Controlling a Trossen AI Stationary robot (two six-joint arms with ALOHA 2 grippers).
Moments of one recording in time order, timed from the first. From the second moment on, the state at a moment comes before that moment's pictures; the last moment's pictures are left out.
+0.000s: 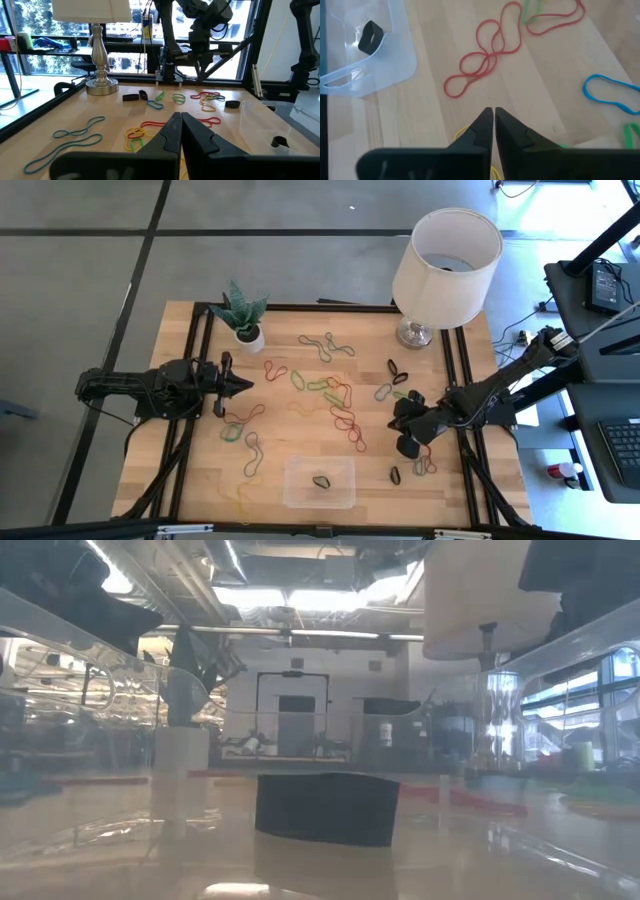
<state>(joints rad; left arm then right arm) 0.00 0.02 0.01 0.03 -0.03 -0.06 0.54 1.14 0.67 -0.50 0.35 0.82</state>
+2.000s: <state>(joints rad) -0.12 1.32 0.91 -0.92 -0.13 -0.57 0.19 0.58 0.30 -0.16 0.02 0.24</state>
